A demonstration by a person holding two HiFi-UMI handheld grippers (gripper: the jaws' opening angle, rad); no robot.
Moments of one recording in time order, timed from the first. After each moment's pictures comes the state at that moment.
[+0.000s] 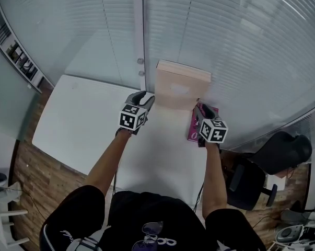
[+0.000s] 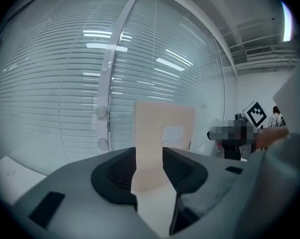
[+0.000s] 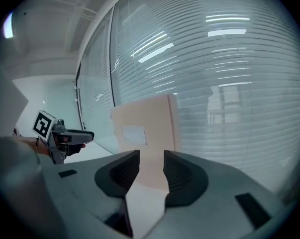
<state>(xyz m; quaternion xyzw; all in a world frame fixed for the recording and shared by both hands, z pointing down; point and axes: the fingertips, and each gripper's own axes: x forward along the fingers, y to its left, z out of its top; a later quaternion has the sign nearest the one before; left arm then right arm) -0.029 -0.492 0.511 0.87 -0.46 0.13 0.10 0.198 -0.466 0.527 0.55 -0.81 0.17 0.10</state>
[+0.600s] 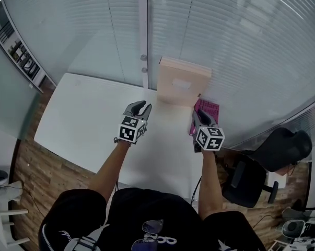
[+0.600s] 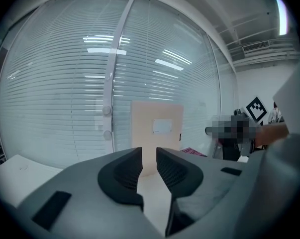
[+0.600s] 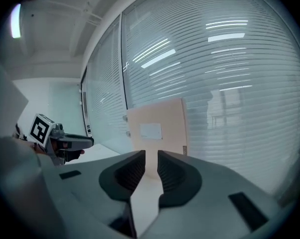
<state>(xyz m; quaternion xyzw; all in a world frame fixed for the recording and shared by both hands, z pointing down) -0.044 -0.421 0.517 0.87 -0.47 0.13 0.08 0.172 -0.408 0.523 0.55 -0.82 0.15 0.08</state>
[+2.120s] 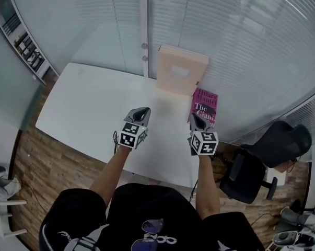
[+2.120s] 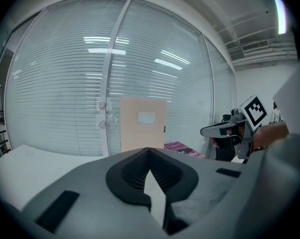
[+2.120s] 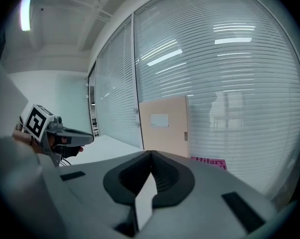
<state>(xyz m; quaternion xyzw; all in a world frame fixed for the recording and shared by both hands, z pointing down) -0.023 -0.324 0.534 0.86 -0.48 0.14 0.09 0.170 -0.323 0.541 0.53 -0.83 0.13 0.10</state>
